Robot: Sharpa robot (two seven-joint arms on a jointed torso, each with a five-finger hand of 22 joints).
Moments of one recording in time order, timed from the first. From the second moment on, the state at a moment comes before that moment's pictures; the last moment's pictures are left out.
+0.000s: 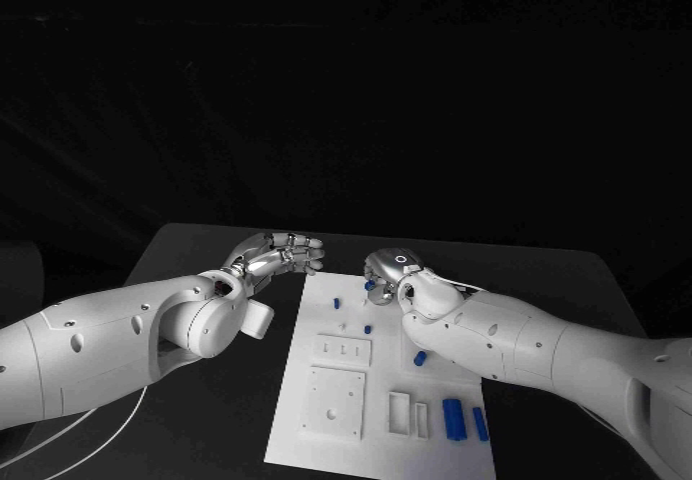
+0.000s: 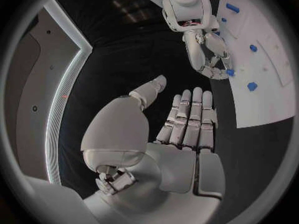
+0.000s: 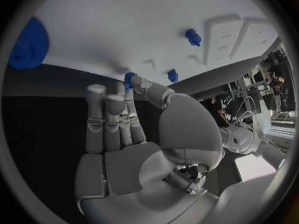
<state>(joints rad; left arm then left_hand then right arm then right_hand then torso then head) 1.34 -0.79 -0.18 1.44 -0.07 -0.26 0.34 1.15 -0.11 0.54 -0.22 0.08 0.68 0.18 0.33 0.49 0.97 0.16 0.08 0.08 0.79 0.16 0.35 0.53 0.04 0.56 0.06 0.54 1.13 1.21 -0.28 -0.16 0.85 -1.67 -0.48 -0.26 1.12 -0.19 0.84 -0.25 0.09 0.95 0.15 0.34 0.44 1.19 0.09 0.07 0.26 1.32 -0.03 1.13 0.76 0.19 1.29 -0.03 0.82 1.31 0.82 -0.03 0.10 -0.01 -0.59</state>
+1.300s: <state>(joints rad) 1.35 -0.80 -0.18 1.43 -0.07 -0.26 0.34 1.14 -0.10 0.54 -0.22 0.08 0.68 0.18 0.33 0.50 0.98 0.16 0.08 0.08 0.79 0.16 0.35 0.53 0.04 0.56 0.06 0.55 1.13 1.27 -0.51 -0.12 1.08 -1.53 -0.52 -0.18 1.12 -0.25 0.80 -0.20 0.07 0.91 0.16 0.32 0.43 1.23 0.06 0.11 0.30 1.31 -0.05 1.14 0.75 0.19 1.29 -0.03 0.82 1.31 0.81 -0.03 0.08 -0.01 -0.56</state>
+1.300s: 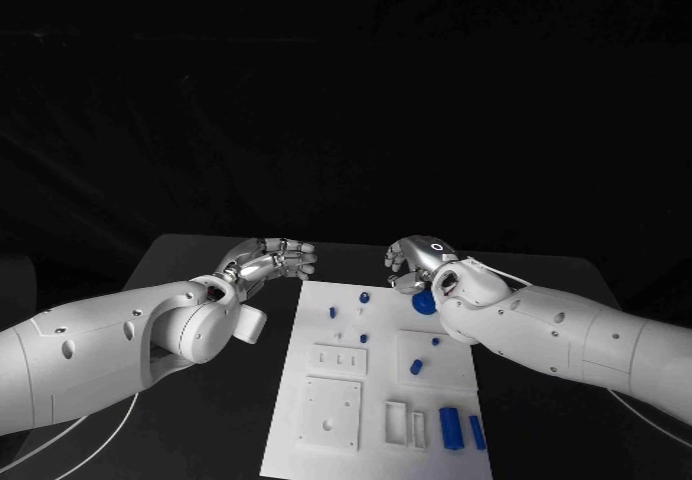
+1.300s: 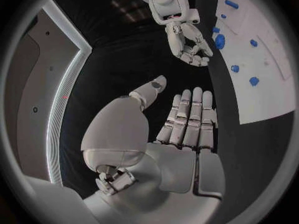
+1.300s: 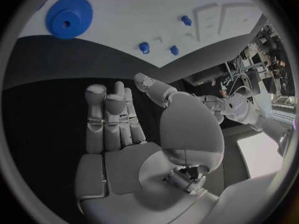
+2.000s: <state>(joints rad) 1.35 -0.79 -0.18 1.41 -0.07 -0.25 0.34 1.14 -0.10 0.54 -0.23 0.08 0.69 0.17 0.33 0.50 1.00 0.14 0.08 0.08 0.79 0.16 0.35 0.53 0.04 0.56 0.06 0.55 1.12 1.26 -0.57 -0.11 1.03 -1.48 -0.42 -0.15 1.10 -0.26 0.70 -0.18 0.09 0.86 0.14 0.29 0.44 1.17 0.03 0.92 1.19 1.30 -0.09 1.26 0.88 0.20 1.29 -0.05 0.93 1.31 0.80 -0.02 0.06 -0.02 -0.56</state>
